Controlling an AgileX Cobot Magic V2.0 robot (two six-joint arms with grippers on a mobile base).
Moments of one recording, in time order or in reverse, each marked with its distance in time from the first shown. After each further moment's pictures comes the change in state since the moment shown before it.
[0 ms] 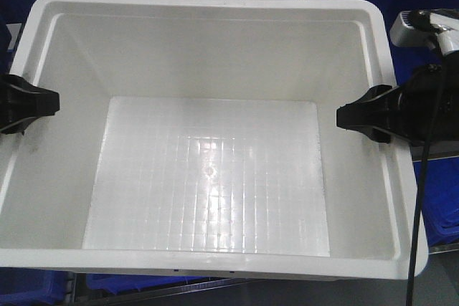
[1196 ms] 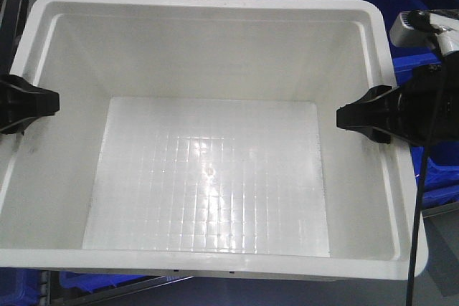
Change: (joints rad) left arm 0.000 0.000 0.000 0.000 0.001 0.000; right arm 0.000 0.000 0.000 0.000 0.003 0.000
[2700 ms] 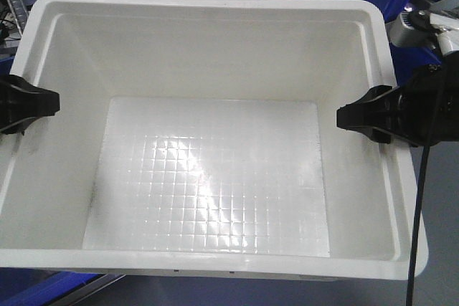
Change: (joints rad) left arm 0.000 0.000 0.000 0.000 0.000 0.000; right arm 0.000 0.000 0.000 0.000 0.000 0.000
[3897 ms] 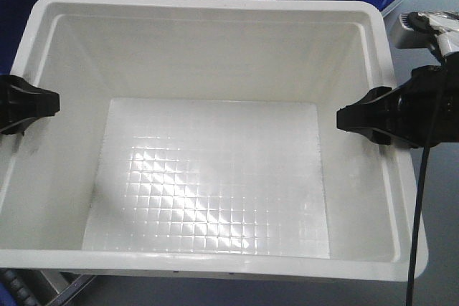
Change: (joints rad) left arm 0.000 0.000 0.000 0.000 0.002 0.000; right arm -0.001 0.000 0.000 -0.001 0.007 0.000
